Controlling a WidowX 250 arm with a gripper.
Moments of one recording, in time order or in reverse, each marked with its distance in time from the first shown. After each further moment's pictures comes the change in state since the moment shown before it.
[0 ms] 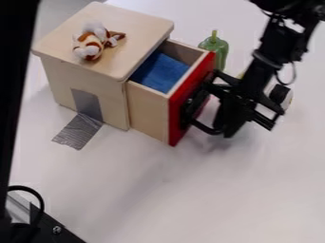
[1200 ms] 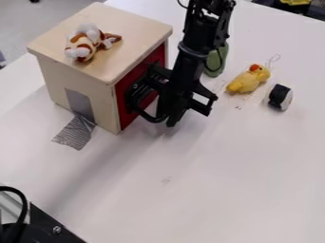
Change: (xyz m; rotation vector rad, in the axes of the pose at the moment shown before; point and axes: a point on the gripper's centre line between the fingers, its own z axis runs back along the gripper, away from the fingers) arm -0.014 0.070 -0.037 -0.060 0.024 0.116
